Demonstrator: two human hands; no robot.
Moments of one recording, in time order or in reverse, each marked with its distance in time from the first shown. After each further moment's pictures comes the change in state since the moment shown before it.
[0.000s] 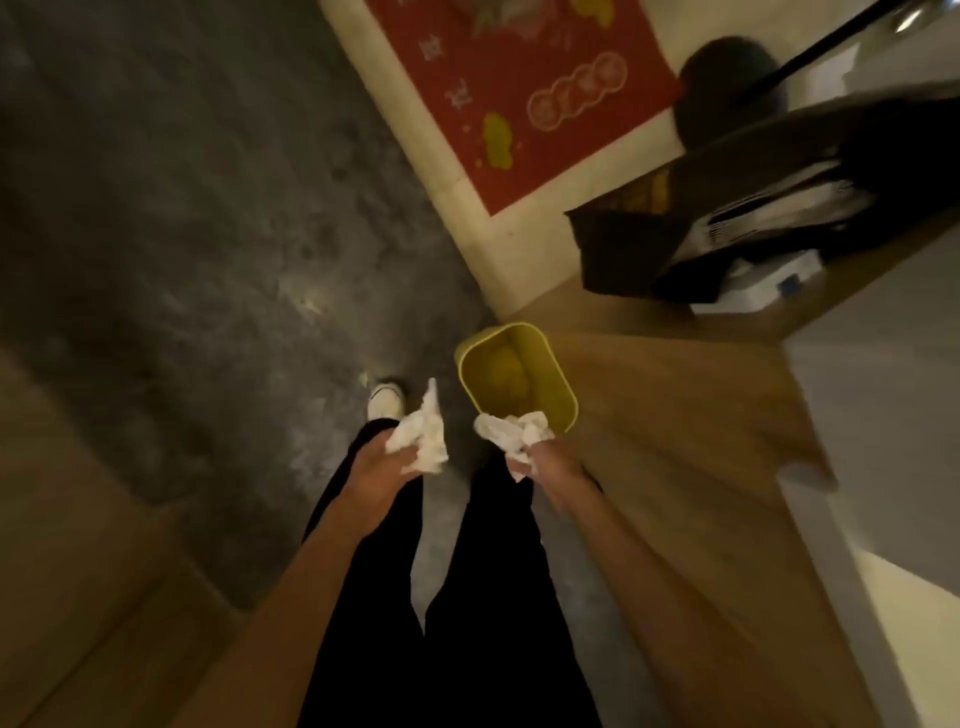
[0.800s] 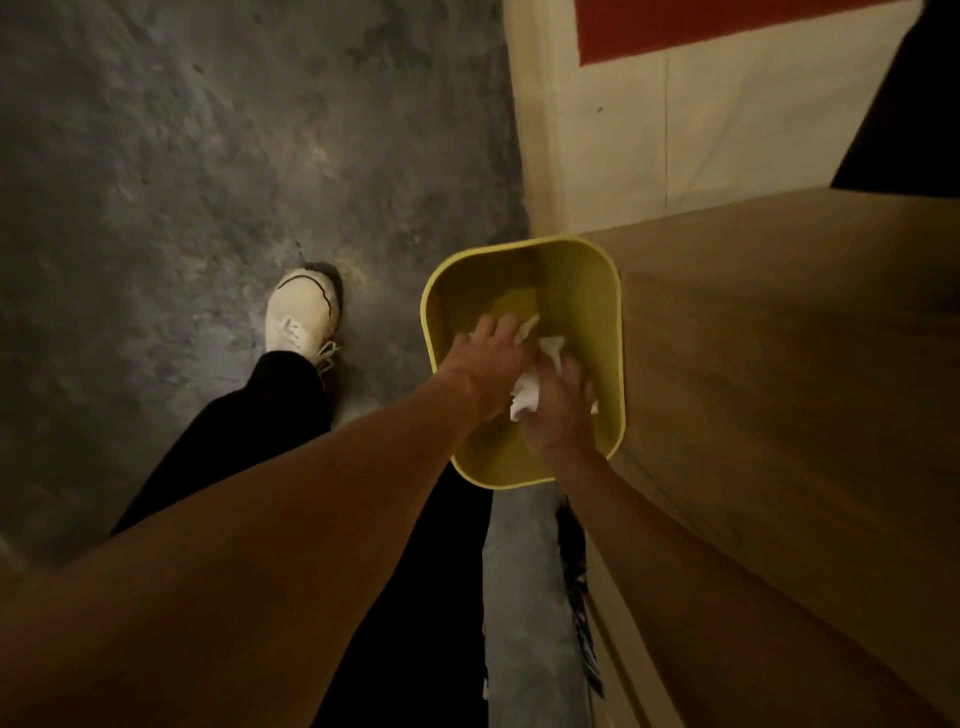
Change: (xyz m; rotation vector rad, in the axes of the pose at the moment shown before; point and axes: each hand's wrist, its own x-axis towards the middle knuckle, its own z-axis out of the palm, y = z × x) left_hand 0.350 -0.124 0.114 1.716 -0.130 0.304; right_hand 0.358 0.054 -0.024 -1.232 0.126 -0.581
